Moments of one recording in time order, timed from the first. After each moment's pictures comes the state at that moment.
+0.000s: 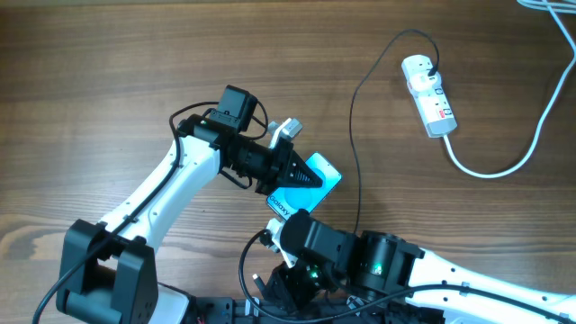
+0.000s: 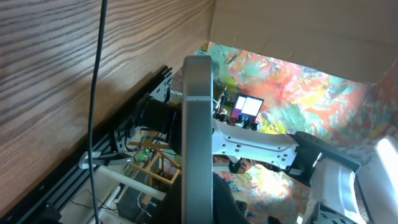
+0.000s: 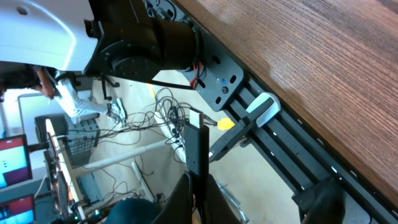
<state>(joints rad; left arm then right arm) -0.39 1.60 1.10 -0.85 1.26 -0.46 1.19 1.20 0.89 -0.60 -0.50 0.78</state>
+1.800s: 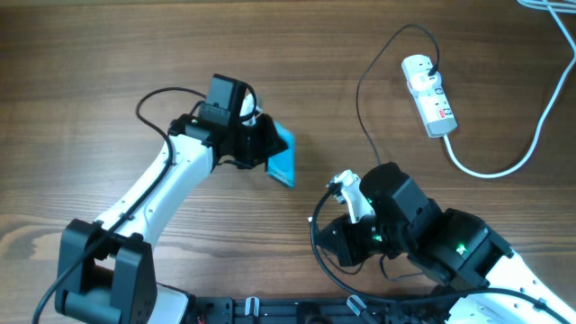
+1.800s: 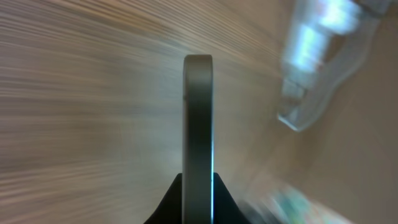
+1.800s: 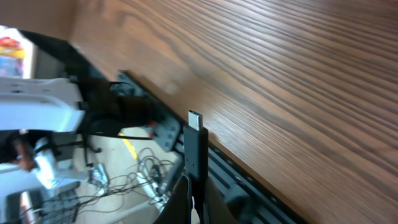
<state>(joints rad) -0.35 1.60 1.08 -0.61 0.47 -0.81 0.79 0.97 0.93 -0.91 -0.46 0.55</state>
